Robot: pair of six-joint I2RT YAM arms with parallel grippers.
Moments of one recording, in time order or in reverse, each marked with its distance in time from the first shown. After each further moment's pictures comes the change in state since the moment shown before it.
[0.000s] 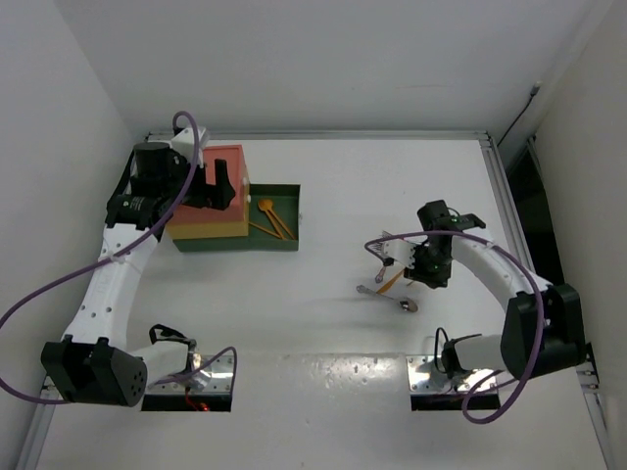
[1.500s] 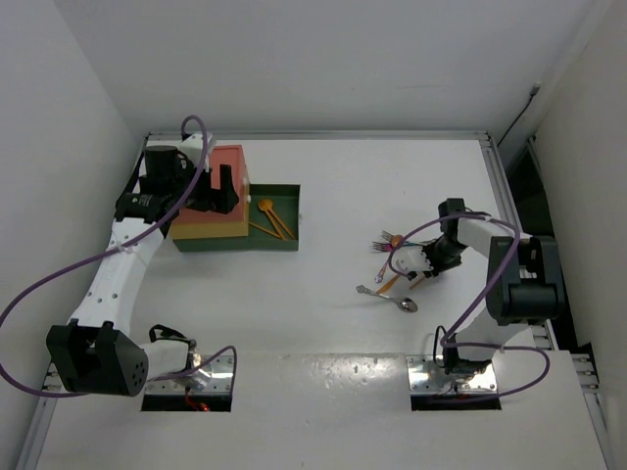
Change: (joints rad) left arm 0.000 0.052 -0.043 0.023 0.015 0.006; right arm -0.267 0.304 -0.003 0.282 -0.037 -0.875
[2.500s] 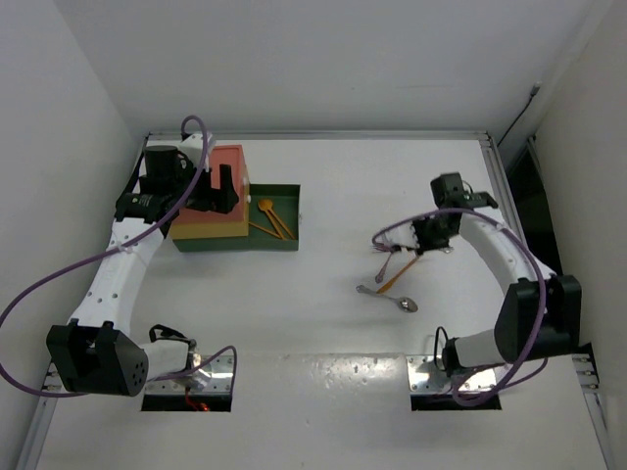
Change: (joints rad) left arm 0.000 0.000 -0.002 0.006 -0.005 0.000; right arm 0.143 -0.236 0.128 -0.230 -0.135 0.233
